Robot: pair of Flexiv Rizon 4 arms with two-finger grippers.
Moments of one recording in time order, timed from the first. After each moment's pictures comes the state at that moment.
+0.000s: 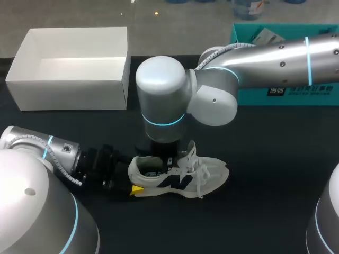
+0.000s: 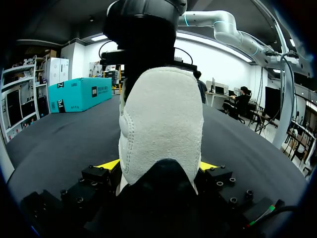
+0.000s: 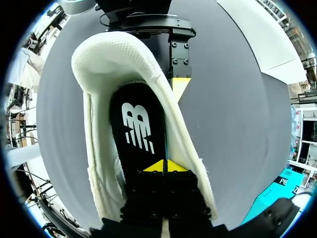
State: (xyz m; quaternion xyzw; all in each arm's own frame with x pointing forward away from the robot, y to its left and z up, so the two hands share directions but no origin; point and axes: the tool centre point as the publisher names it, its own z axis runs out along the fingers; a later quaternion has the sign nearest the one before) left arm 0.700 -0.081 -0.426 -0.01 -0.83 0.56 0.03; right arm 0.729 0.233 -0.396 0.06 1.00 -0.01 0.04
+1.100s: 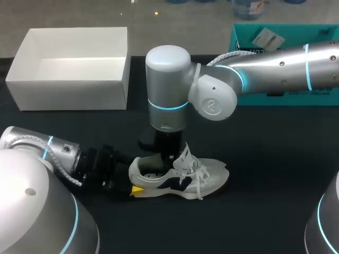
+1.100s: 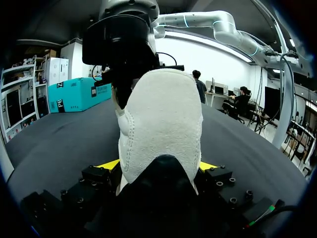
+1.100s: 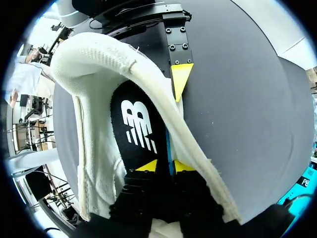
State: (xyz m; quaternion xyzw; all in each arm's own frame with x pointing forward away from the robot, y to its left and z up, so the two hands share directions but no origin) left arm 0.698 -0.081 -0.426 -0.01 -0.83 0.56 0.04; right arm 0.717 0.228 -0.413 0.09 0.99 -0.01 -0.08
